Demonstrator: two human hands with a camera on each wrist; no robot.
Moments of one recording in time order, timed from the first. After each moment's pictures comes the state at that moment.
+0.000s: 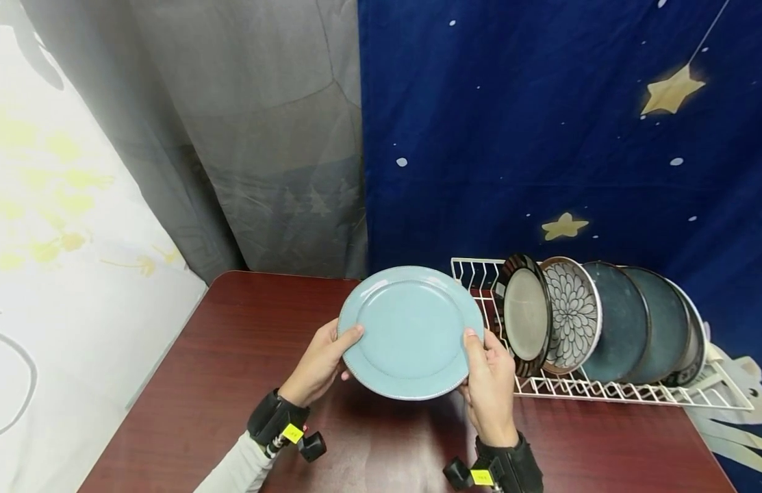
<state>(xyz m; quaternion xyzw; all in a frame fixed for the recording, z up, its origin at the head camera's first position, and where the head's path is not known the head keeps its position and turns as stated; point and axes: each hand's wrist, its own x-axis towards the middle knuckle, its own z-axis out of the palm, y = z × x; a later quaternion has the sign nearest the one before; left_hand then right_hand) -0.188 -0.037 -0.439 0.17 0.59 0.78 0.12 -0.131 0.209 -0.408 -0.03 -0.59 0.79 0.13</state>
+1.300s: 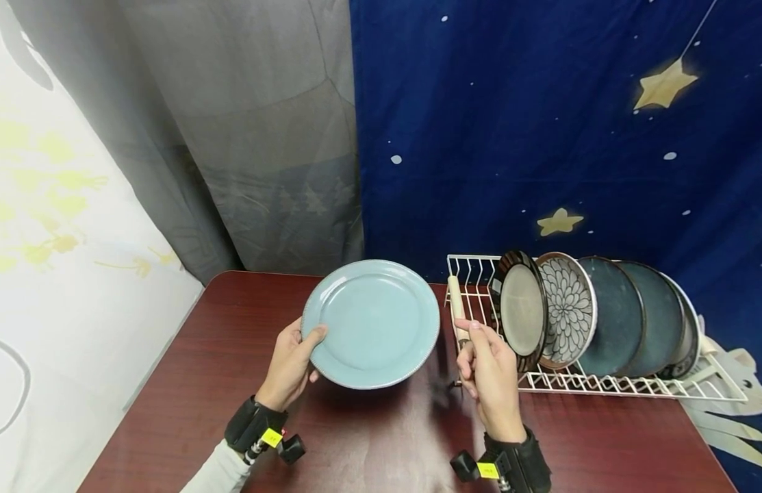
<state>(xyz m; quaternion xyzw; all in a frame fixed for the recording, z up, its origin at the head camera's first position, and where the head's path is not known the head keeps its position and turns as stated) -0.184 -0.070 -0.448 0.11 0.58 0.81 0.00 -0.134 0.225 -0.407 0.03 -0.63 0.77 0.07</state>
